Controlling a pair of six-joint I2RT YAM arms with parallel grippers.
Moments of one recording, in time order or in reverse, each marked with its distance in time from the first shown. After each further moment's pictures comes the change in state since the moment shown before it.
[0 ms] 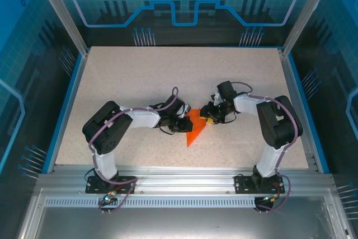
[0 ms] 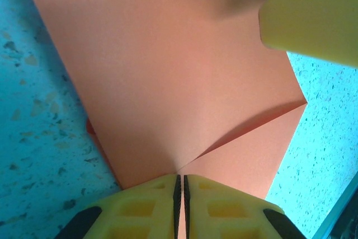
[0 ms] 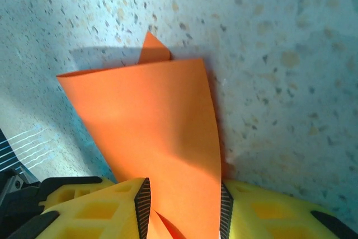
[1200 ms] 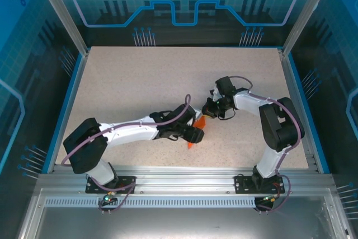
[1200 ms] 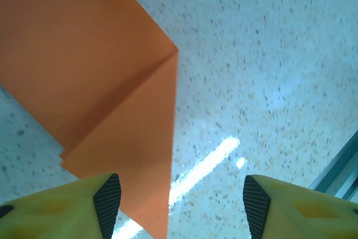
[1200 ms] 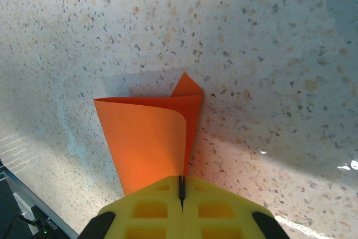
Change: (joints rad) left arm -0.267 -0.257 0.046 -0.244 -0.354 0.181; right arm 0.025 -0.043 0.063 -0.079 0.078 -0.036
